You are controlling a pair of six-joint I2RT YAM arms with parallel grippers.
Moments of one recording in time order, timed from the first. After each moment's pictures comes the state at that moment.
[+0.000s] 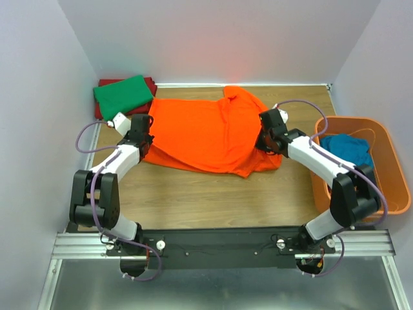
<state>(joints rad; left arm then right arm) -0.12 1.48 0.86 -0.14 -0.43 -0.93 0.44 1.51 1.05 -0.44 0.24 0.66</state>
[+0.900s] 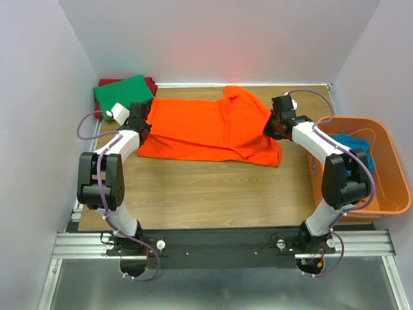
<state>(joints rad) -0.07 1.69 1.09 -0.17 -0.41 -0.94 0.26 1.71 1.24 -0.40 0.14 0.60</state>
